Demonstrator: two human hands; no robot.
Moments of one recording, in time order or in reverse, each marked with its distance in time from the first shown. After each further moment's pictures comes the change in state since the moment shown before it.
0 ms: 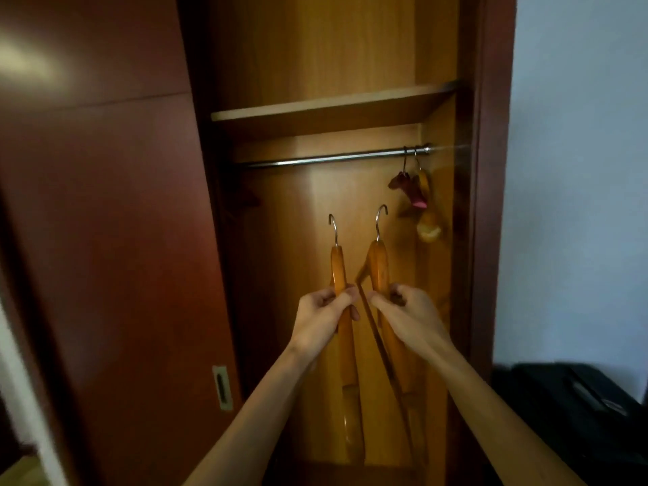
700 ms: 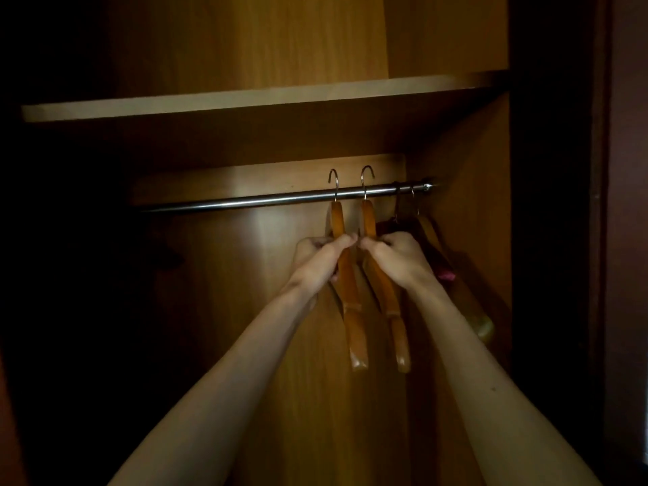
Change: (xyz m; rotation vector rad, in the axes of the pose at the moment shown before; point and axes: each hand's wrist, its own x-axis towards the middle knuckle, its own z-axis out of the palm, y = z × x) left_hand 0.396 0.015 0.037 -0.042 -0.087 0.153; right_hand 0.373 -0.003 -0.031 -0.067 0.295 -0.067
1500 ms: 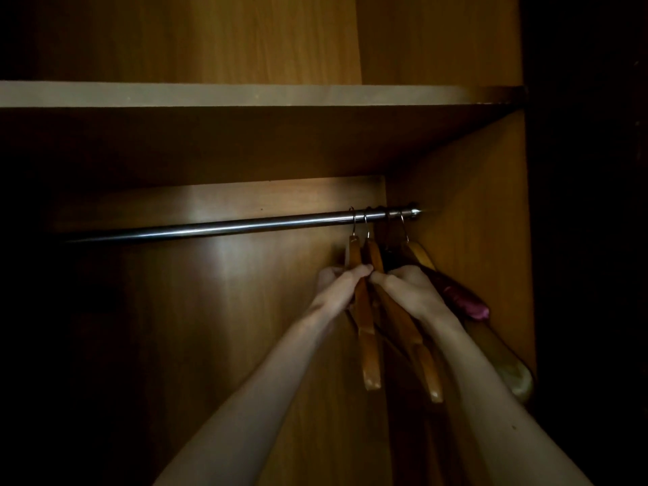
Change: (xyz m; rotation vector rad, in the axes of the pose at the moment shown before) left_hand 0.096 -0.044 0.046 -0.102 -0.201 -0.108; right_hand 0.059 0.040 -0.007 -0.055 0.037 0.139
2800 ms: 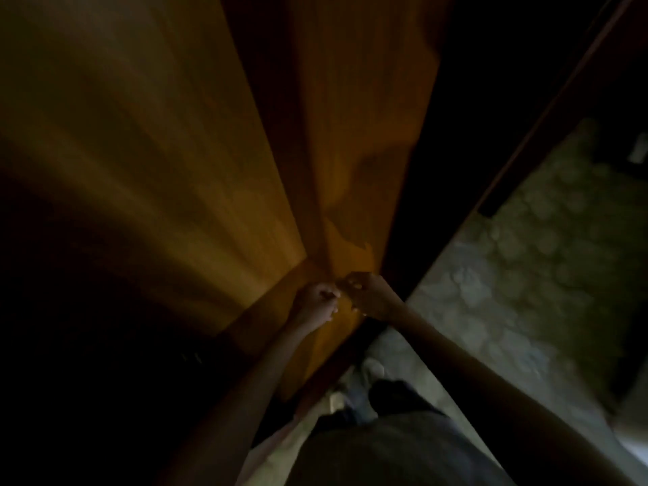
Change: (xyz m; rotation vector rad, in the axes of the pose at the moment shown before) left_hand -0.297 -0.451 0.043 0.431 -0.785 -0.670; right_hand -0.361 0.351 0.150 -0.207 -0.318 0.856
